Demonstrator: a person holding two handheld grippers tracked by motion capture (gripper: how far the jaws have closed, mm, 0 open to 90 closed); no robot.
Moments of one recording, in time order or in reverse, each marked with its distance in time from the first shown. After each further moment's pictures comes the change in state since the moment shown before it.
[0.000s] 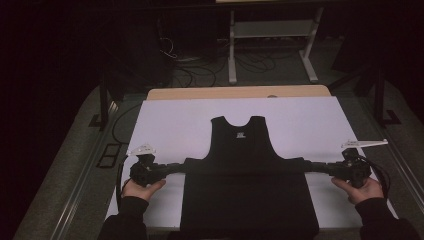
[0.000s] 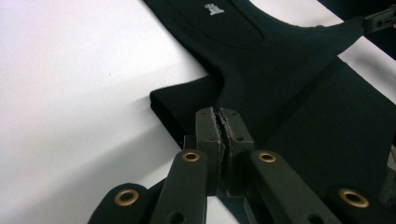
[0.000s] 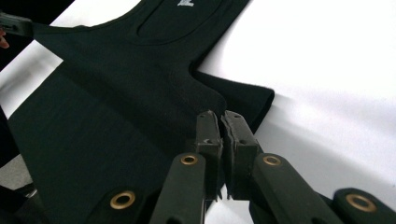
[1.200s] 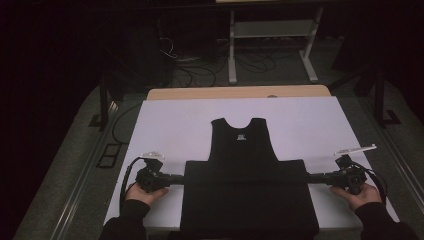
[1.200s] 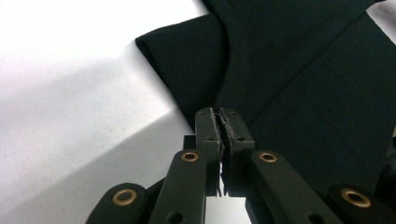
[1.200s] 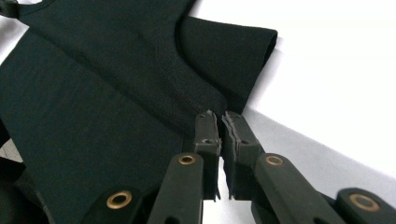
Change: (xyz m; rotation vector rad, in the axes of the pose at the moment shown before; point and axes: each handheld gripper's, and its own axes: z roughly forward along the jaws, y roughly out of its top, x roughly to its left) left arm 0.004 -0.013 0.020 0.194 -0.027 -0.026; right arm -0.005 -0.017 0.015 0.155 -0.010 0.047
